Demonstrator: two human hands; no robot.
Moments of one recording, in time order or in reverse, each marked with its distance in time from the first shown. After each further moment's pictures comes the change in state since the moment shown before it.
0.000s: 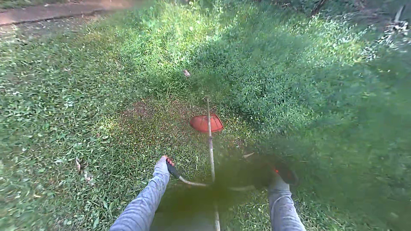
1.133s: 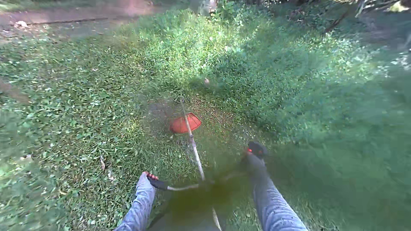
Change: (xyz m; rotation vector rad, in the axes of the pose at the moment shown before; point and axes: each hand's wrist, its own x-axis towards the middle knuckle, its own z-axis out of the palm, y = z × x) left_hand 0.052 0.145 -0.246 -0.249 0.204 0.079; right_hand -0.093 -0.191 0.286 -0.030 -0.093 0.316
